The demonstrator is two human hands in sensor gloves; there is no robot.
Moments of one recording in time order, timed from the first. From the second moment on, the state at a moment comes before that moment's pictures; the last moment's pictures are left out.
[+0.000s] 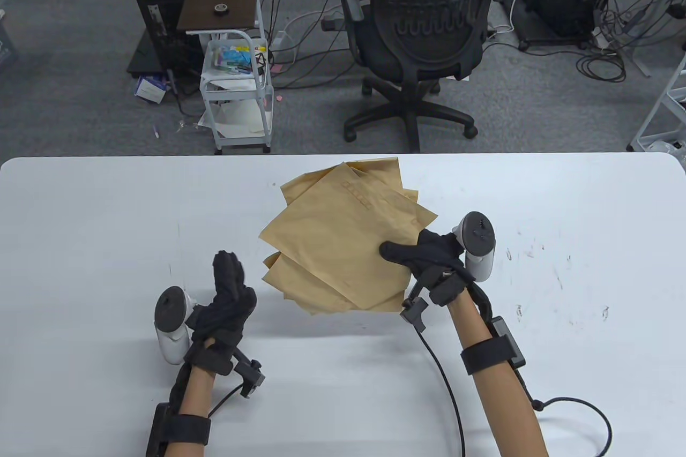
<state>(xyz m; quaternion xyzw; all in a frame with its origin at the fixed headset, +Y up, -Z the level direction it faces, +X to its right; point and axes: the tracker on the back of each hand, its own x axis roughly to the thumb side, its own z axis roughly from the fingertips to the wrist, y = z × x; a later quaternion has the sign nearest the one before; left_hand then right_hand) -0.236 -0.754 -0.348 -0.11 -0.25 0.75 0.60 0.128 -0.676 -0.429 0.31 0.00 0.68 0.67</state>
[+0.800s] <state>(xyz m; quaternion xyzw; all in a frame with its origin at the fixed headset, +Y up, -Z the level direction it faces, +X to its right) -0.219 -0.761 -0.362 -0.02 -0.18 0.57 0.80 0.152 -0.709 -0.435 0.32 0.03 0.81 0.50</state>
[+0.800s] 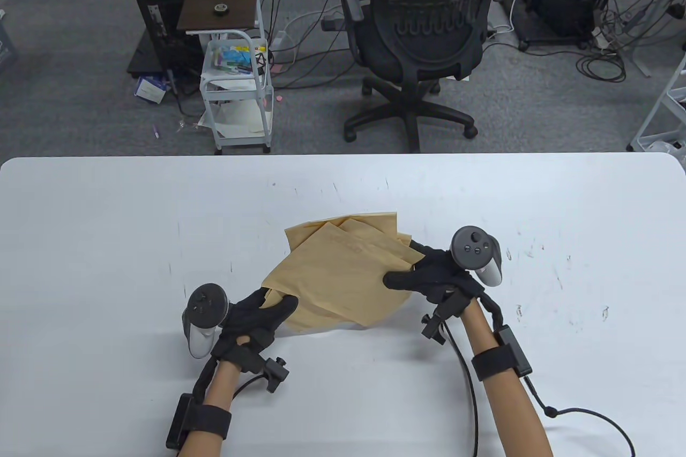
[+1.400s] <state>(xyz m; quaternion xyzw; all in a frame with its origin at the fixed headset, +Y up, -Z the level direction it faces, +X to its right) -0.224 -0.761 -0.360 -0.02 -0.17 0.62 0.77 0.149 -0.702 -0.434 0.31 -0.01 0.88 0.35</state>
